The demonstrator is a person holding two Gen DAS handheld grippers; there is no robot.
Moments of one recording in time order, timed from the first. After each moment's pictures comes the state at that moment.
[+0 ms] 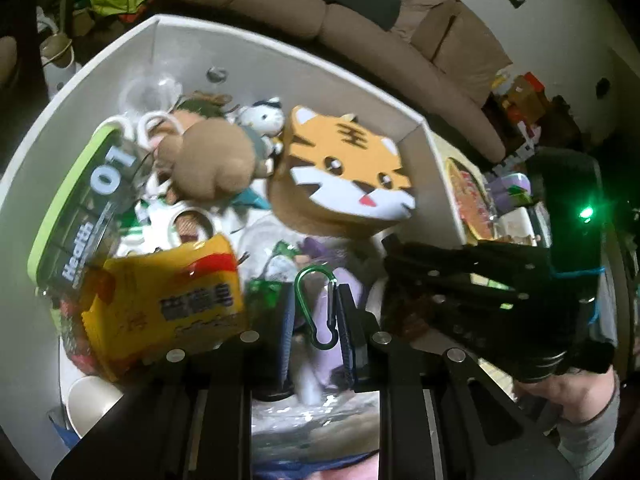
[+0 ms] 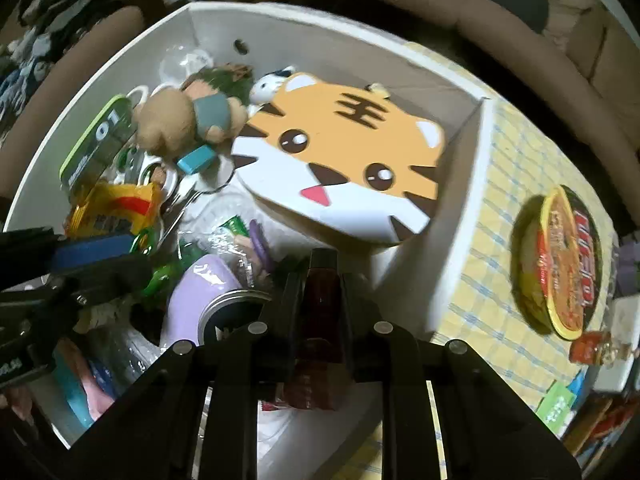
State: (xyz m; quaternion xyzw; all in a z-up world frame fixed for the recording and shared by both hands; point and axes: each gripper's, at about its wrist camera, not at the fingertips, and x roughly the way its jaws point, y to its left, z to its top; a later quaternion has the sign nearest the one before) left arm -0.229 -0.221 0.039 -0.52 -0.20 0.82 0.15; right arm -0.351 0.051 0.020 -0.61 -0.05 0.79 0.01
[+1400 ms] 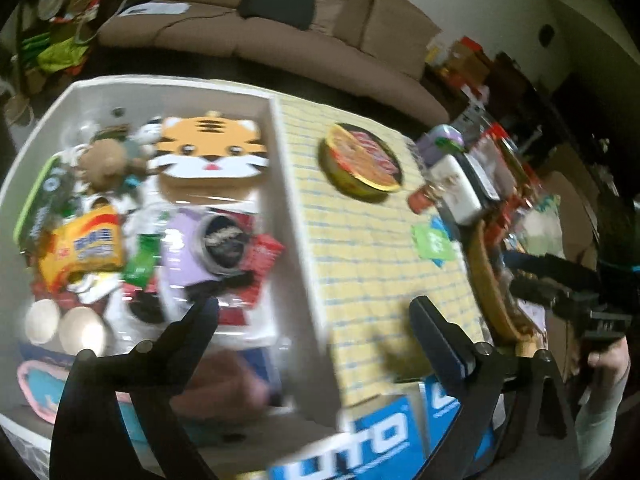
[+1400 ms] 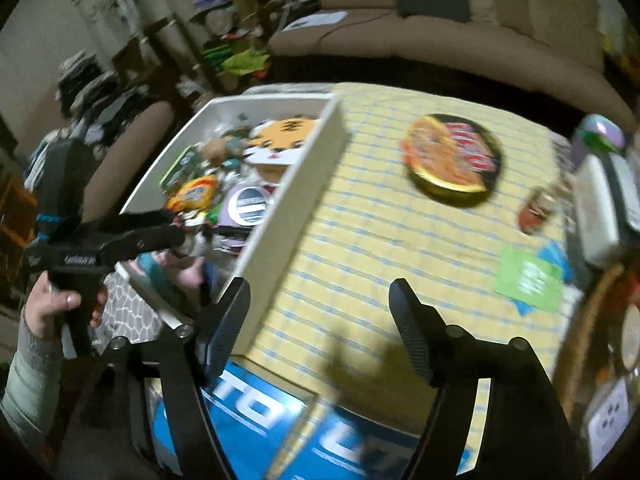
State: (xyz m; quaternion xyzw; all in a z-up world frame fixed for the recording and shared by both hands) left arm -0.134 -0.115 0.119 -0.48 -0.13 0.83 0.23; right arm -0.107 0.176 0.166 -0.49 0.11 0.86 0.01
